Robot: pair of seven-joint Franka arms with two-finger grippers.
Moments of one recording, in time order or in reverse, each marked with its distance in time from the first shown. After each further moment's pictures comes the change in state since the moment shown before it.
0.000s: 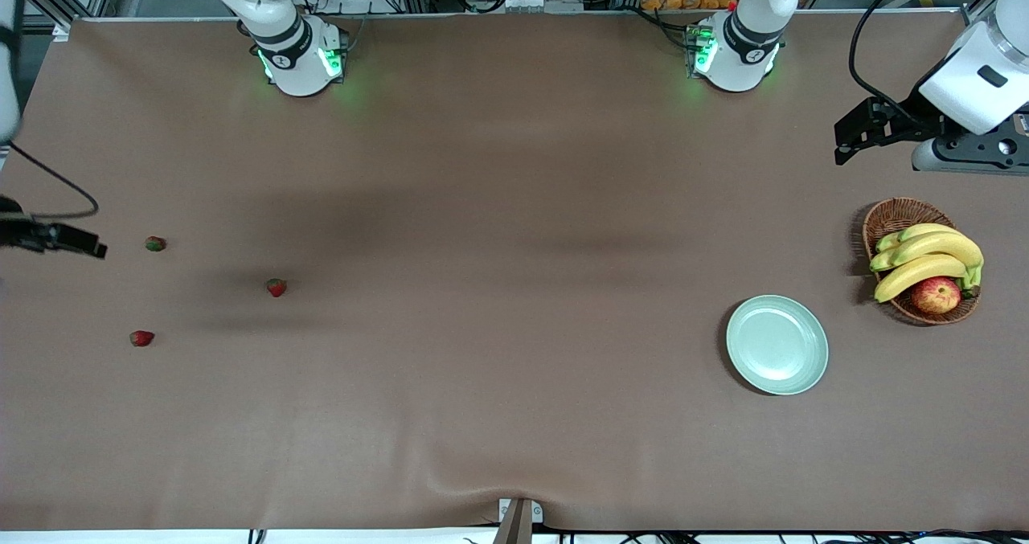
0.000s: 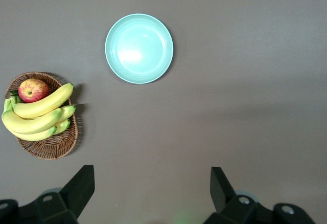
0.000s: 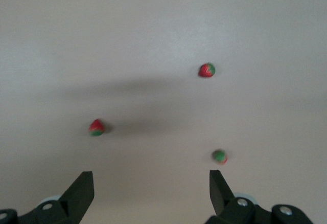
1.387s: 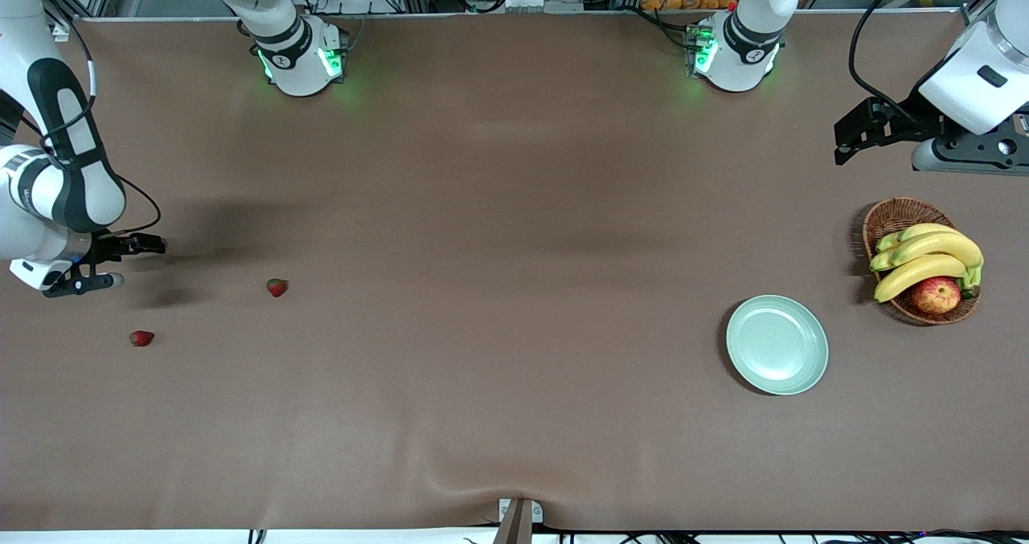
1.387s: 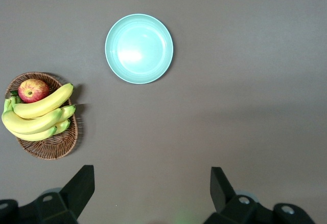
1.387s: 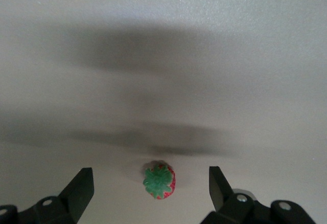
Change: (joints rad) left arm 0.000 0.000 0.000 0.000 0.000 0.000 0.000; right arm -0.179 0.240 -0.039 -0.334 -0.087 0.416 -0.388
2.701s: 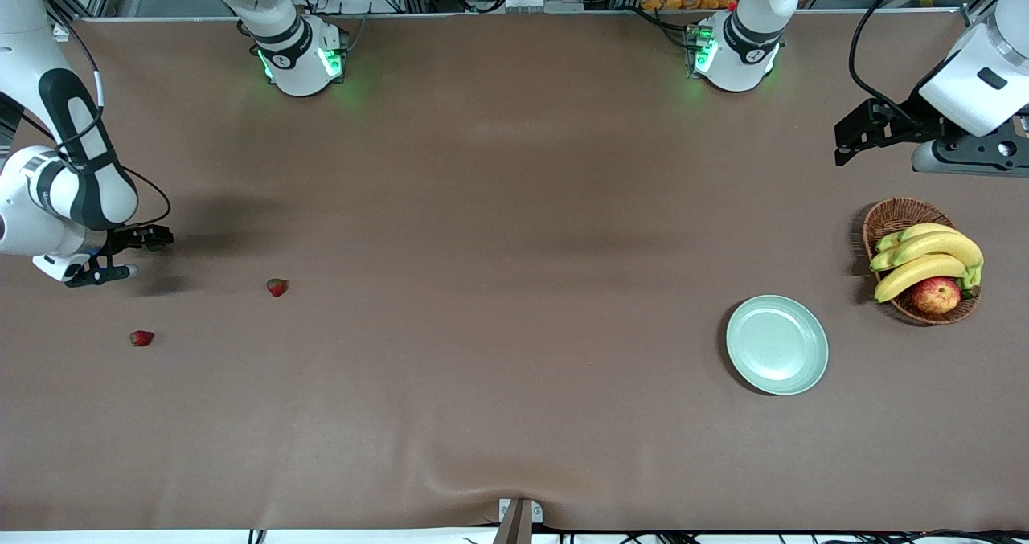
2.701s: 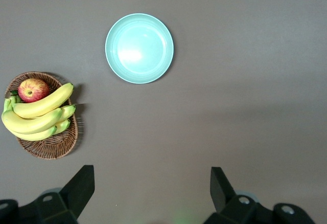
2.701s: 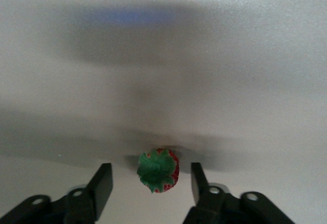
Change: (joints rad) left arm 0.001 0.002 0.001 0.000 0.000 0.000 0.000; right arm -0.017 0.028 -0.010 -0.044 -0.022 0.003 0.000
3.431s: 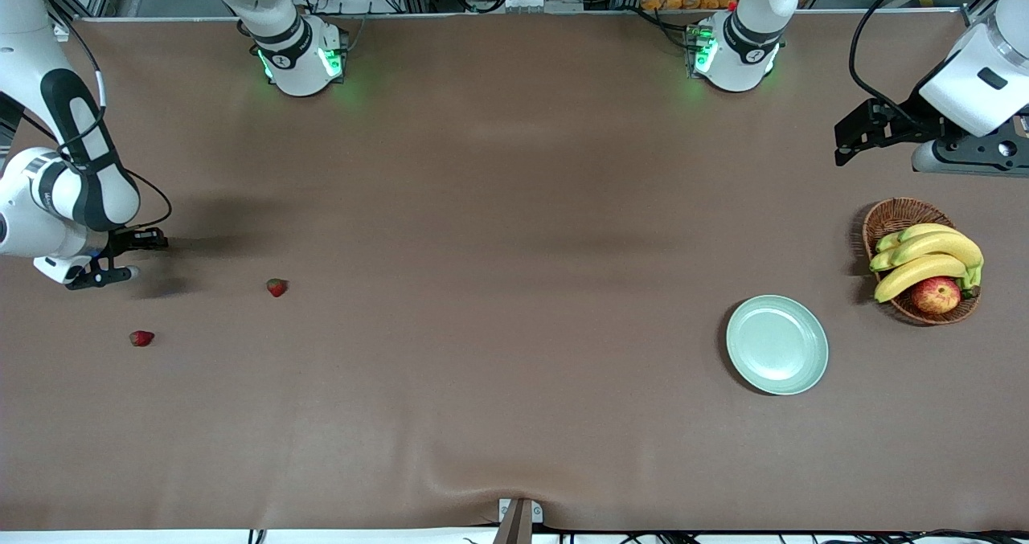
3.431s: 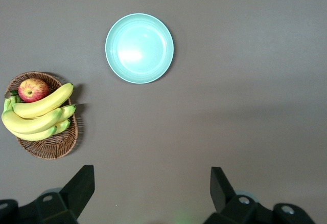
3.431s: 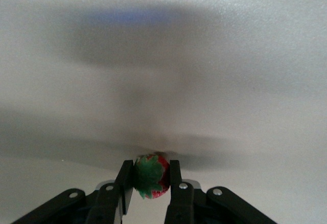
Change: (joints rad) left arm 0.000 0.000 0.000 0.000 0.000 0.000 0.000; right arm 0.003 0.000 0.006 0.006 -0.004 0.010 0.000
